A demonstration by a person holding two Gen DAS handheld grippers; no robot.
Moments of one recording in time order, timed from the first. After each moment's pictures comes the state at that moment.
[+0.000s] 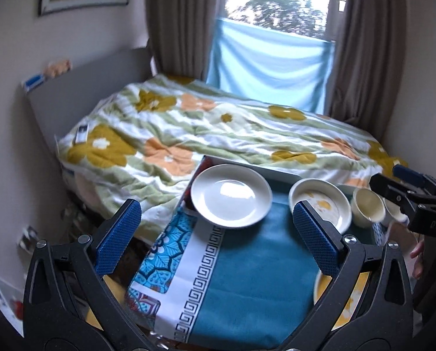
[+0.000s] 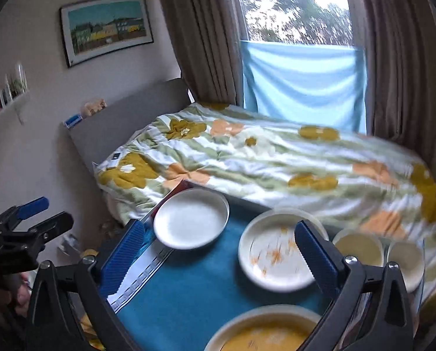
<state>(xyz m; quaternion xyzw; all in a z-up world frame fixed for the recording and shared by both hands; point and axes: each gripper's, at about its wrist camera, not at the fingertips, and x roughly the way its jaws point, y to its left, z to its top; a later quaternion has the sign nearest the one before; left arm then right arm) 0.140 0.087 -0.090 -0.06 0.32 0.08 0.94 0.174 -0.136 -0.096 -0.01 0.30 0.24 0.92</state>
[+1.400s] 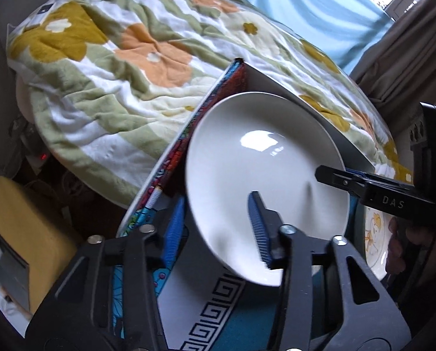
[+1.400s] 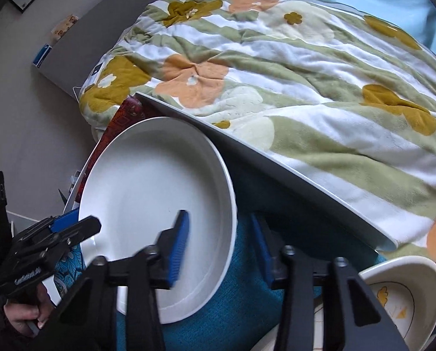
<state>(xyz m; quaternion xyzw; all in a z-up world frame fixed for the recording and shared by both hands) 0.329 0.170 -0.299 -0.22 0.50 0.05 0.84 0.411 -0.035 -0.298 -0.03 0.57 0.32 0.75</state>
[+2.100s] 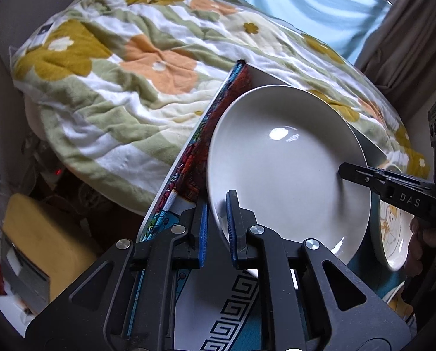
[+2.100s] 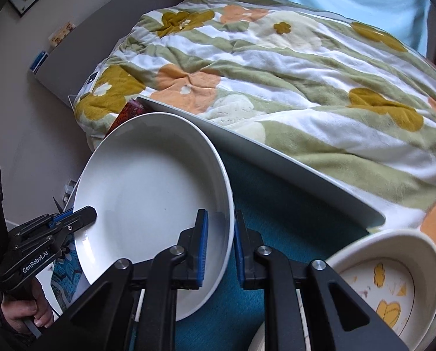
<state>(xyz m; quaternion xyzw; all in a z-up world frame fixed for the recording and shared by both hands) 0.327 0.164 -0.286 -0.16 0.51 0.06 0.85 0.391 -0.045 -0.287 -0.02 0.55 0.29 0.78</state>
